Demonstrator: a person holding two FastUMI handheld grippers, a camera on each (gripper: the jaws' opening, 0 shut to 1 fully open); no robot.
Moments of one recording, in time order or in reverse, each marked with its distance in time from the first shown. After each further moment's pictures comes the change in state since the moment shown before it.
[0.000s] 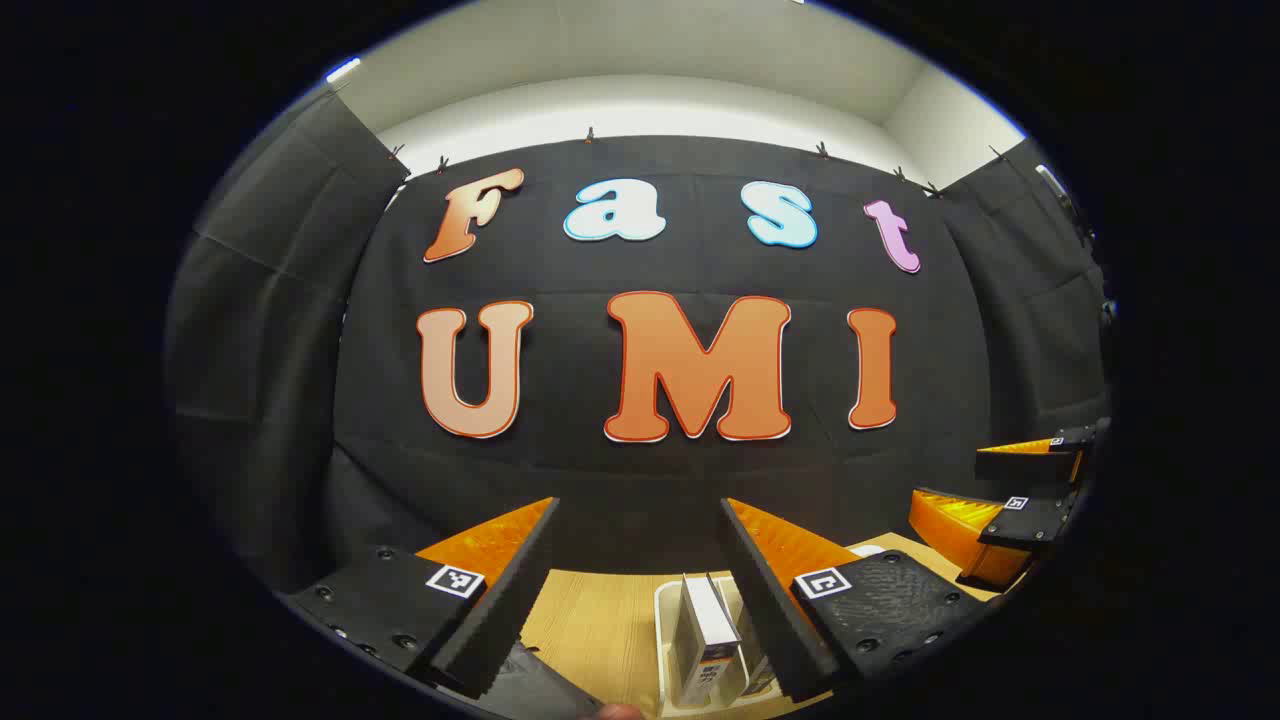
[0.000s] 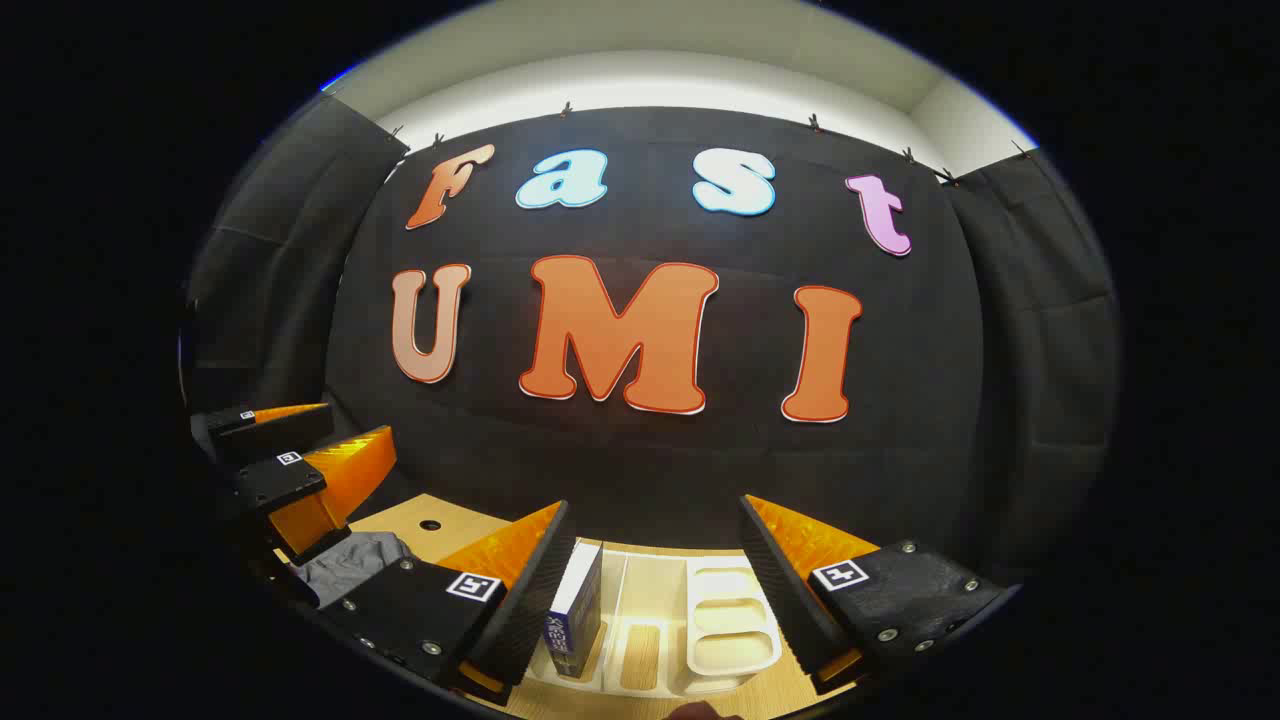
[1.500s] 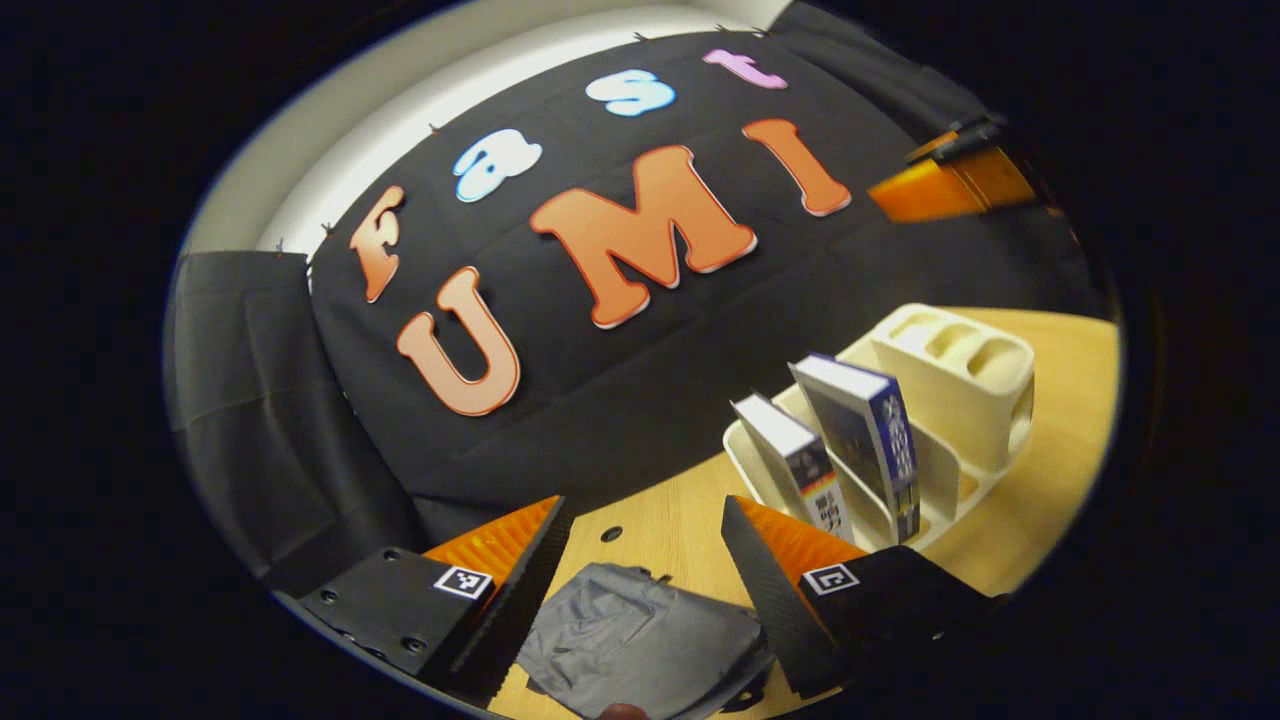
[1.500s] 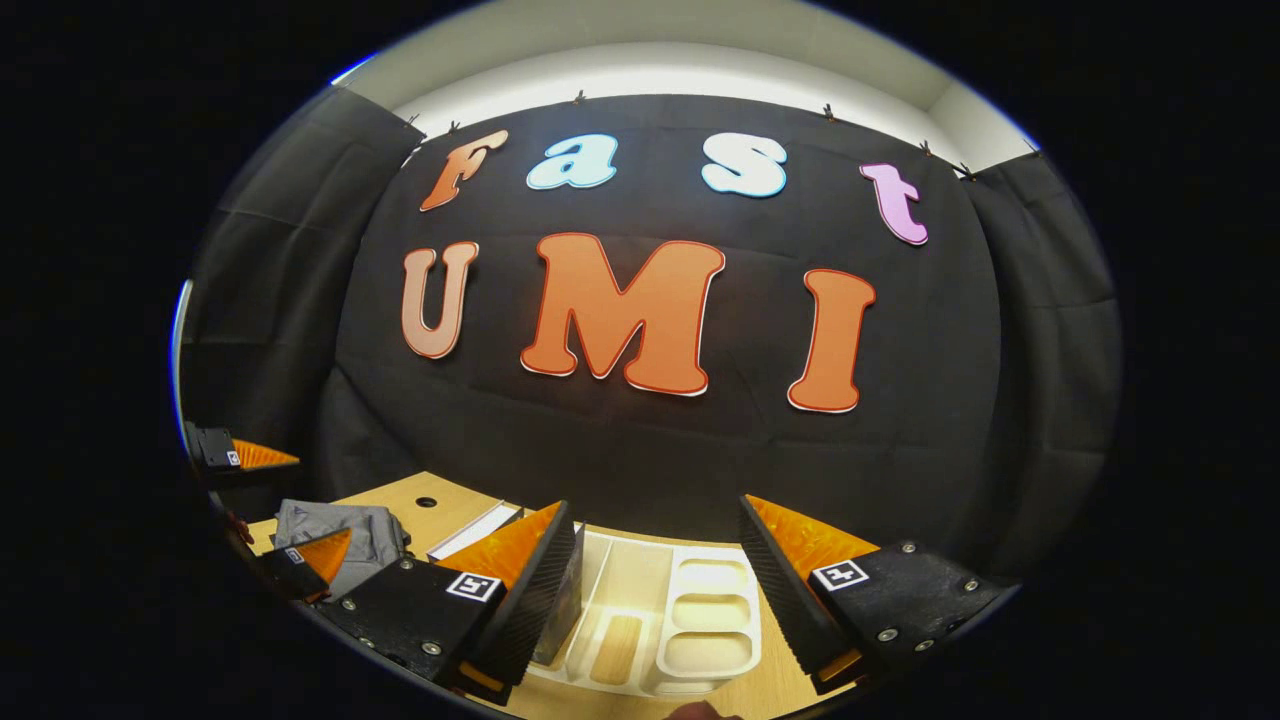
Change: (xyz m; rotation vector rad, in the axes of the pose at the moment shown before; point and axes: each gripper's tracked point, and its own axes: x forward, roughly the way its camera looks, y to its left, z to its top) left arm -0.043 0.024 -0.149 0.627 0.310 0.028; right arm 0.013 -0.030 -0.034 -0.043 0.030 0.052
